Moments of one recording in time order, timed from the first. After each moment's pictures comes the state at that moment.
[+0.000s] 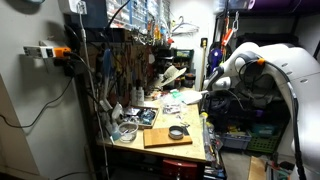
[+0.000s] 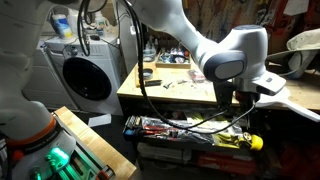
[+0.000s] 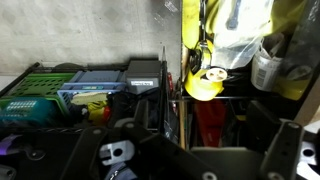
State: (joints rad) arm -0.56 0.66 -0.33 -1.67 0.13 2.59 0.23
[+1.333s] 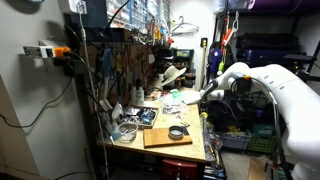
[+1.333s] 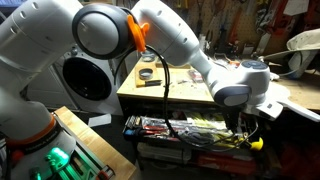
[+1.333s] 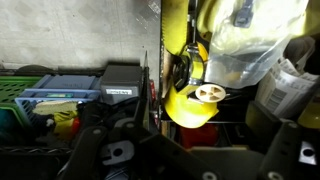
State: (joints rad) arm -0.69 1.00 -0.20 -1.31 0.19 2.58 0.14
